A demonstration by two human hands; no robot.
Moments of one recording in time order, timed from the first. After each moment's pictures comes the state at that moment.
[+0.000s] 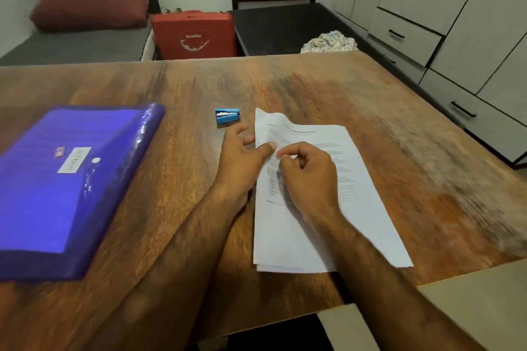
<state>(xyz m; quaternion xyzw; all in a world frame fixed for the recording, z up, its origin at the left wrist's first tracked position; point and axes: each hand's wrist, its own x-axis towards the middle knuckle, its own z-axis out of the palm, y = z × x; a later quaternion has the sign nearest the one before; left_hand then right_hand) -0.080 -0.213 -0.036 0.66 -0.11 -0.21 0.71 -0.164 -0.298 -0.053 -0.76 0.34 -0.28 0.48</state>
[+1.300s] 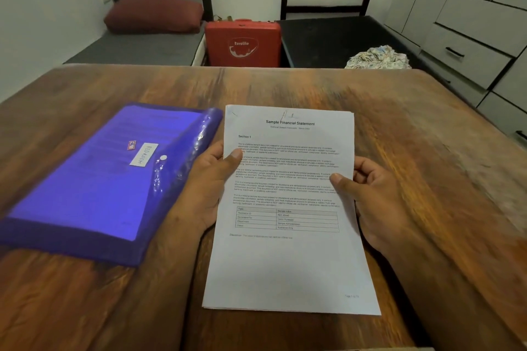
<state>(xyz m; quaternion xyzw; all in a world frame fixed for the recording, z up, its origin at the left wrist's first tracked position) -0.027 -0.093 -0.041 0.56 -0.08 -0.23 0.79 -0.165 -0.307 -0.041 -0.61 0.25 -0.18 0.73</state>
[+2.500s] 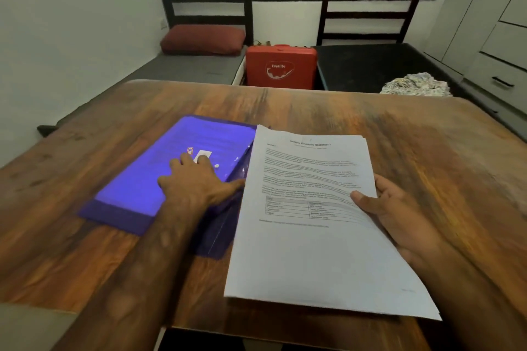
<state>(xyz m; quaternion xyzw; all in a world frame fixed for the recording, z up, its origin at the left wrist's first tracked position) 0.001 -0.006 -0.016 1.00 0.01 -0.04 0.02 -0.162 -0.274 -0.018 -0.57 0.21 -0.06 0.79</state>
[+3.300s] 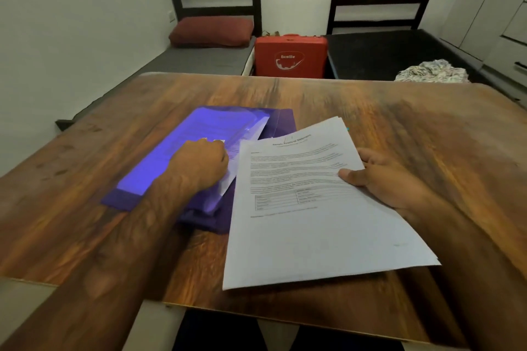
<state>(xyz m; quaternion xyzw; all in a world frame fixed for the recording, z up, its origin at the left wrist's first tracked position) 0.023 0.024 -0.003 0.98 -0.20 0.04 -0.06 -0.125 -0.260 0.004 -0.72 0.20 0.04 0.66</state>
